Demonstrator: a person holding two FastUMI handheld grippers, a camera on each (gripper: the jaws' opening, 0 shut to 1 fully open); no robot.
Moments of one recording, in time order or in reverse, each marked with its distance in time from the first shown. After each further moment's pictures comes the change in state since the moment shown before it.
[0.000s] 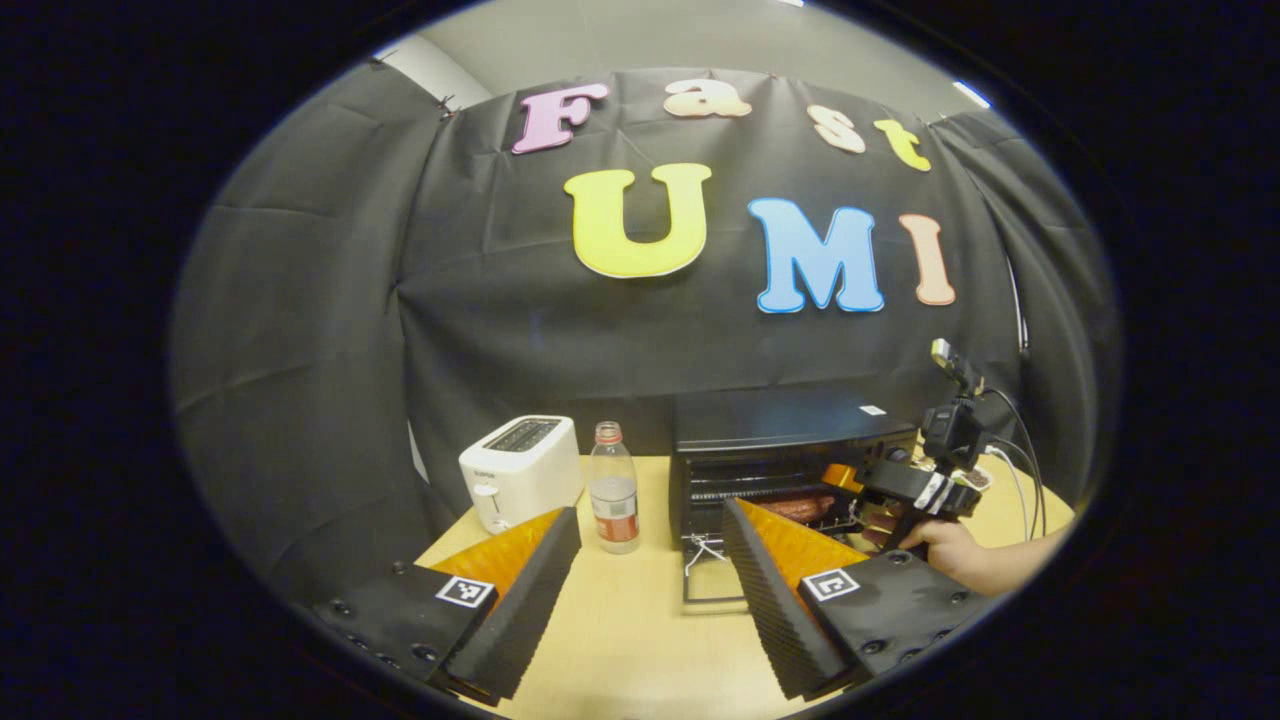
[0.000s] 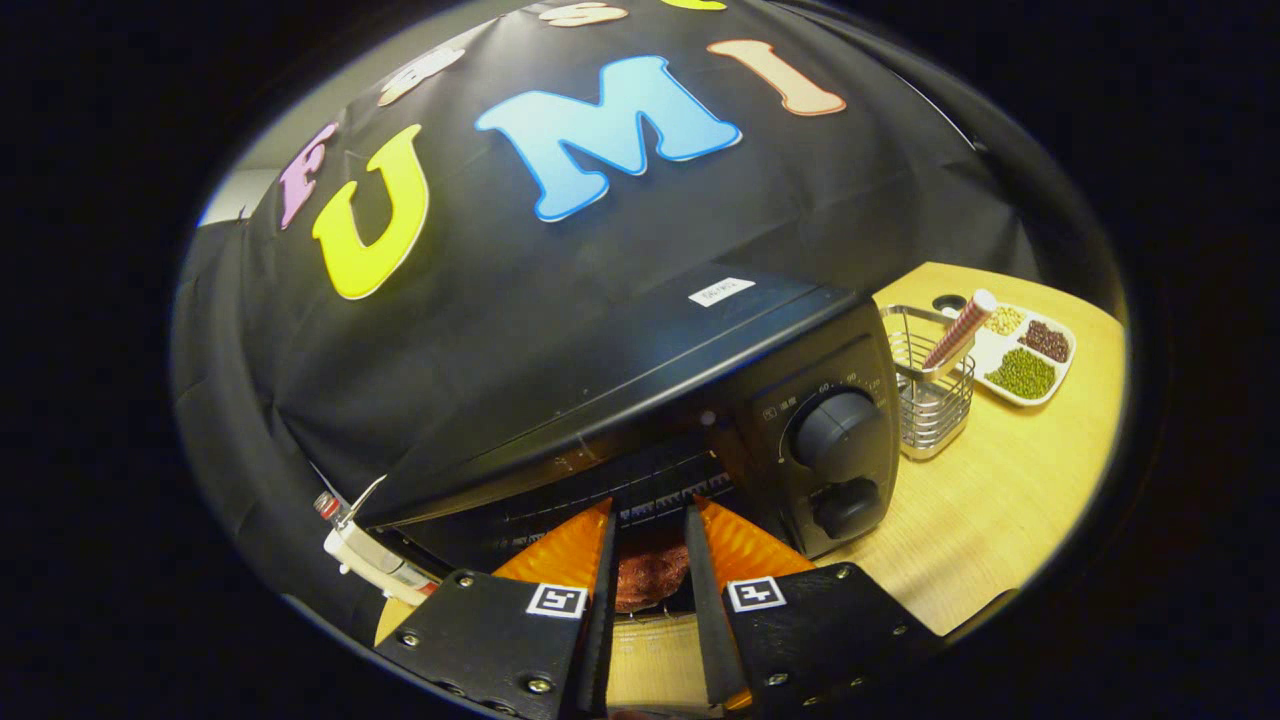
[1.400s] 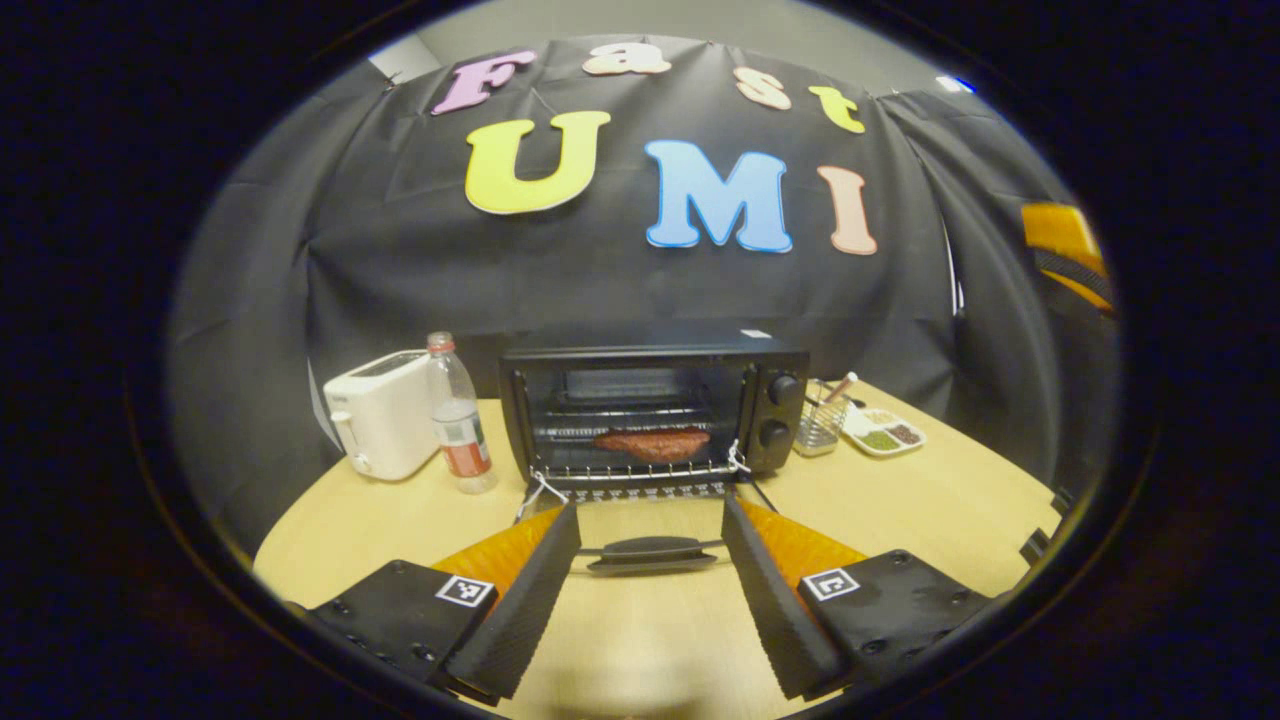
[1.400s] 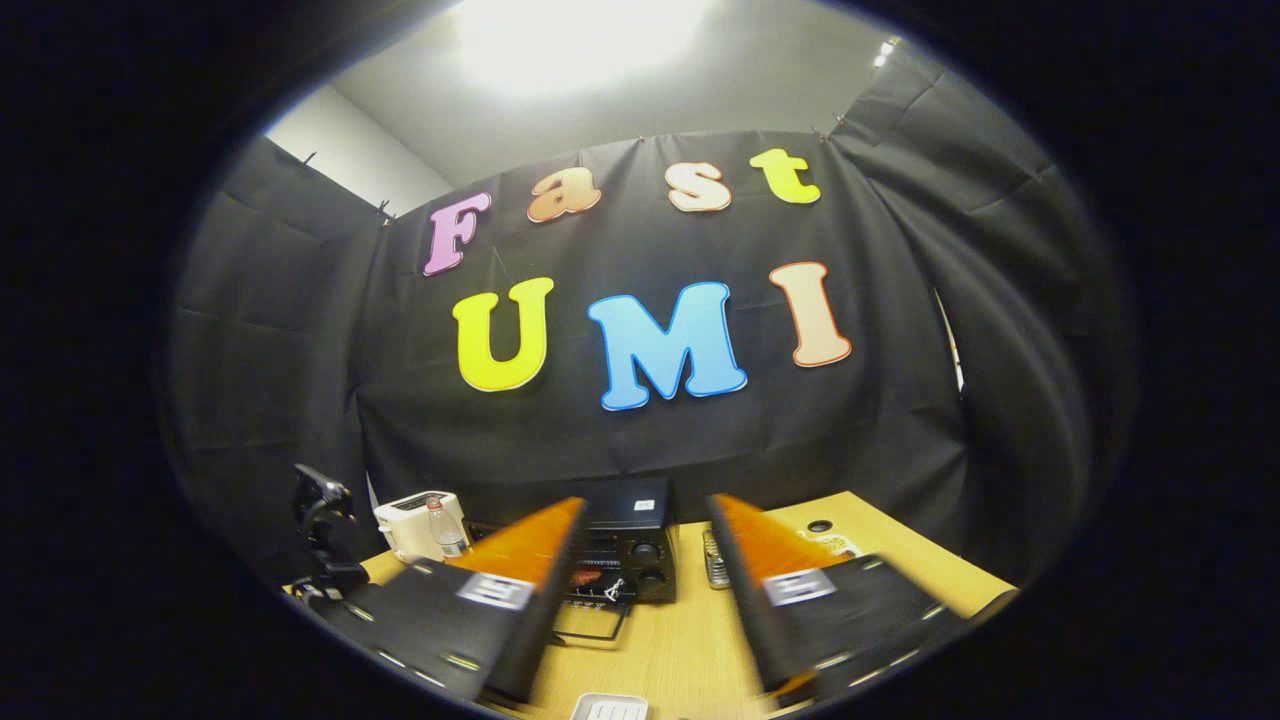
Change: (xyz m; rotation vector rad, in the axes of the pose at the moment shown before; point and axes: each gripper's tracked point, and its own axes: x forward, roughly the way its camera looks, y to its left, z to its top) left arm 0.024 -0.164 -0.119 0.016 0.141 -0.211; right arm -0.332 -0.059 0.146 -0.351 -0.400 0.030
